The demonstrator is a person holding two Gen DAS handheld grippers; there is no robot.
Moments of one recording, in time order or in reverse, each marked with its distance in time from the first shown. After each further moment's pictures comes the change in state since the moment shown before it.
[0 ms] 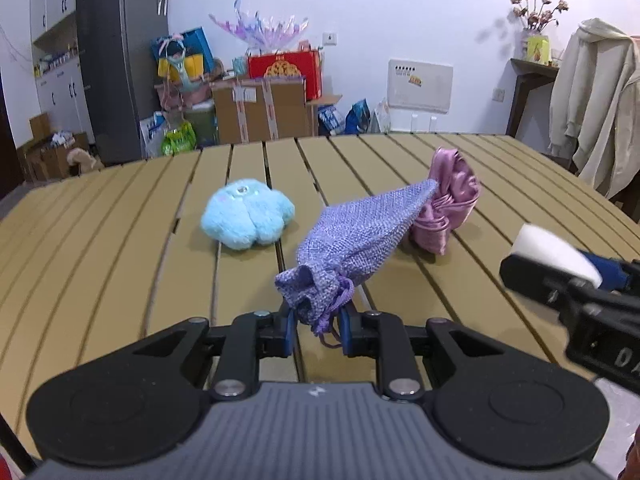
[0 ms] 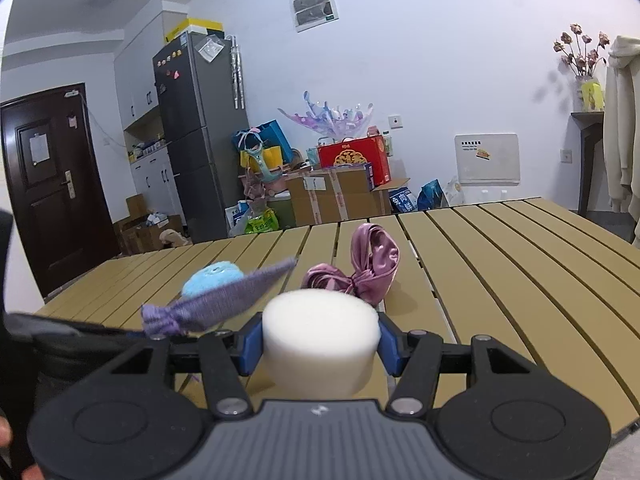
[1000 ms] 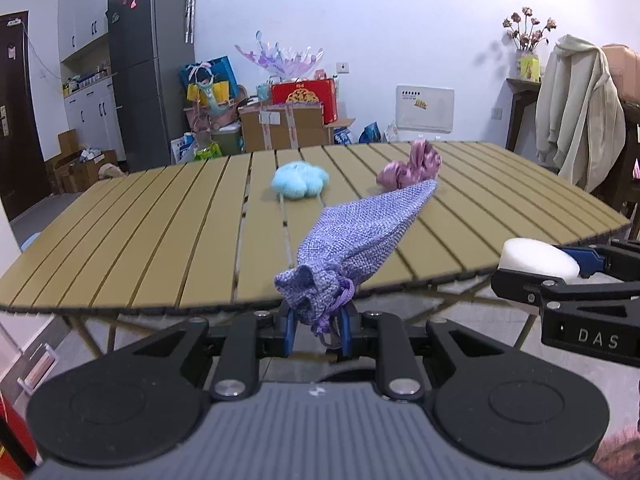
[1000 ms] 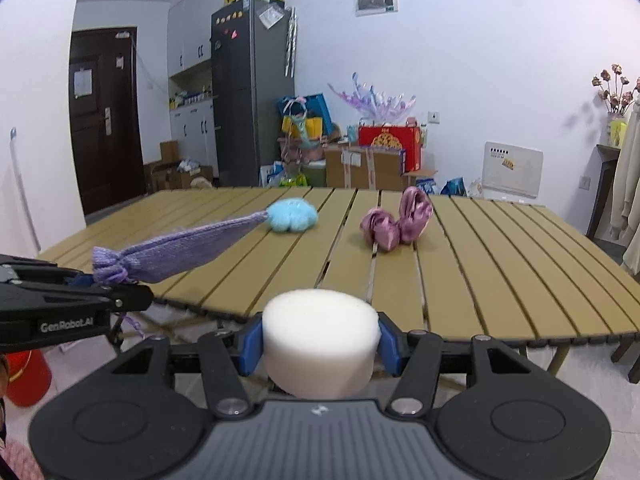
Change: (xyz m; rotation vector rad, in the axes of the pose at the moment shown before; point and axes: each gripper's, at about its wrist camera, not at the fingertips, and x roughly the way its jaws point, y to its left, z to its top) left arm -0.176 0.021 -0.107 -0.005 -0.071 0.048; right arm -0.155 0.065 -0.055 -0.183 0.092 0.039
